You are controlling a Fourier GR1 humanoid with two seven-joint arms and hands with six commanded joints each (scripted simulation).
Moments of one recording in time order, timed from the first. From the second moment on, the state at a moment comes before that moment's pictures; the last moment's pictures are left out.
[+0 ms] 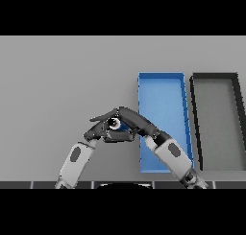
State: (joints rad) left arm -0.23 -0.01 -0.35 -1.58 -0.16 -0.45 -0.01; right arm -0.53 -0.07 0.45 -1.87 -0.14 0.25 0.45
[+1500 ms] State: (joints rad) left arm -0.21 0.00 -0.34 -1.57 -0.18 -0.44 0.09; right arm -0.91 -0.38 -0.11 -1.62 -0.44 0.08 0.56
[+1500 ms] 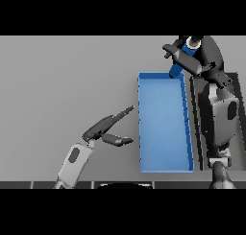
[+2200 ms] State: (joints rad) left arm -0.17 0.01 -0.35 -1.60 -0.17 -0.43 0.08; right arm -0.32 -0.47 0.04 -1.79 -0.45 -0.18 0.61
